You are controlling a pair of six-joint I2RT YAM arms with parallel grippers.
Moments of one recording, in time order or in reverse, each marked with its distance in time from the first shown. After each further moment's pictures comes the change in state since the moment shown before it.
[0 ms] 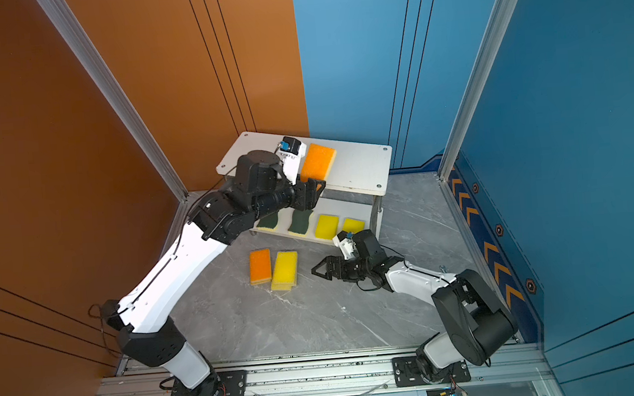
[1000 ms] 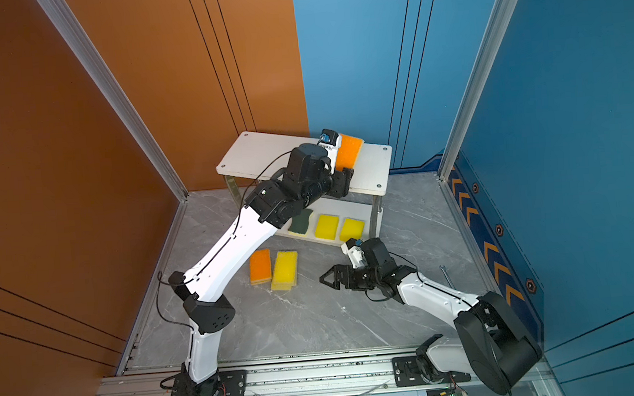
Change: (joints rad) left arm -0.066 0.353 0.383 -0.002 -0.166 0.026; right arm 0.004 -0.180 -0.113 -0.107 0.059 -0.014
